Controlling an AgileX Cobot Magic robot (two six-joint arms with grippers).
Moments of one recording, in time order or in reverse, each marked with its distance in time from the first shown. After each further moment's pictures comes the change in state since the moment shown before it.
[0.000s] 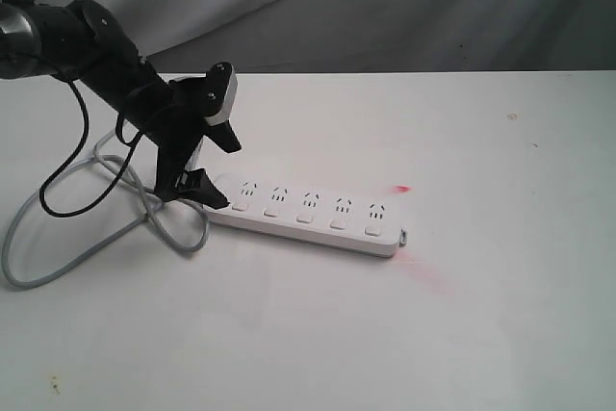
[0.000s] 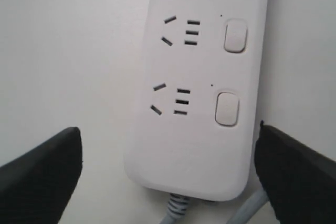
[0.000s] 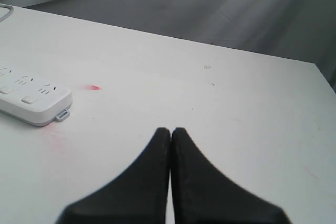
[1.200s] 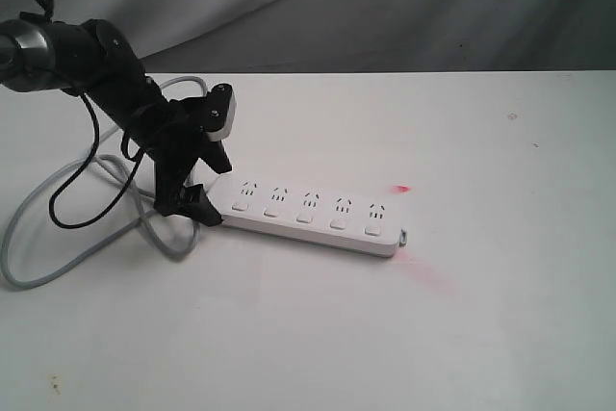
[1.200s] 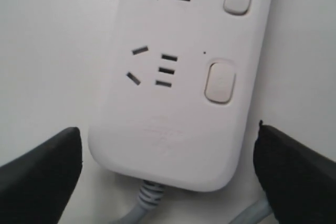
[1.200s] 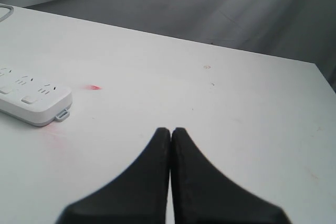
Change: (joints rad) left arm 0.000 0.052 -0.005 0.071 0.010 -0.121; right arm 0.000 0.000 0.000 0.000 0.000 0.000
